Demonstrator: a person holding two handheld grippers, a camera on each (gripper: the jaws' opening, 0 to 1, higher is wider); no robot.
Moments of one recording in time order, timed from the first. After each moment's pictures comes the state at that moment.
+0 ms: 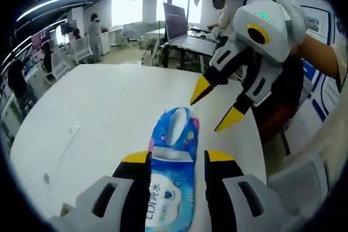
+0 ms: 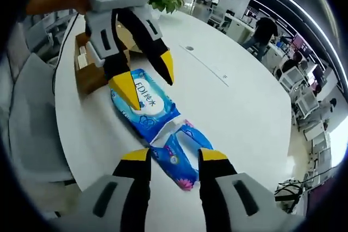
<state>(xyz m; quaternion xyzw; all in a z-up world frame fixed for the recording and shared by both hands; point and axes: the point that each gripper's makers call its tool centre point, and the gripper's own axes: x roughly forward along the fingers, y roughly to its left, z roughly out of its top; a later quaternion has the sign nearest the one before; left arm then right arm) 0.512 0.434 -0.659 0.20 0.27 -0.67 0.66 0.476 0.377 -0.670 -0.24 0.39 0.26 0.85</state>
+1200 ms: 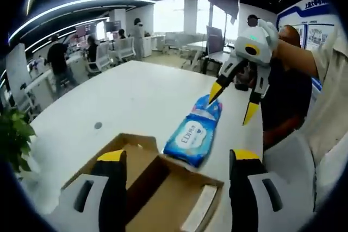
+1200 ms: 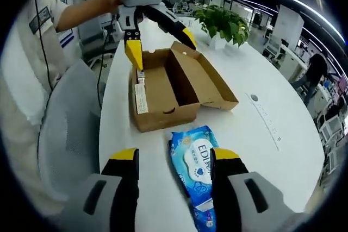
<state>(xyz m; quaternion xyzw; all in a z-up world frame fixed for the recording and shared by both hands) 0.537 0.660 -0.604 0.15 0.26 -0.55 0.78 0.475 0.540 -0.640 -0.24 0.34 0.49 0.77</state>
